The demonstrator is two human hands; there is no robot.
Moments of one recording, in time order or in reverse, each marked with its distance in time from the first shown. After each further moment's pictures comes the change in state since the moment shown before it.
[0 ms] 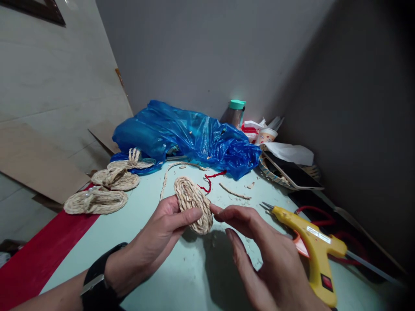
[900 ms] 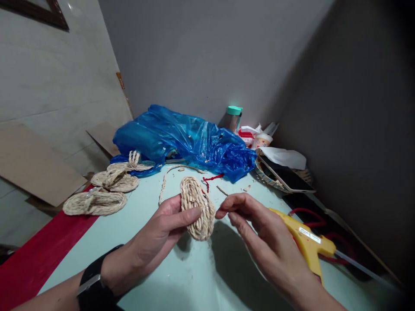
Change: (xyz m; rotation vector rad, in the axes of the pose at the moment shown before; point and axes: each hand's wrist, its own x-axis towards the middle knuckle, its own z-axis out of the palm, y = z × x) left_hand -0.006 0.007 0.006 -0.009 -0.012 -0.083; right_hand 0.019 0.009 -0.015 0.235 -0.079 0.206
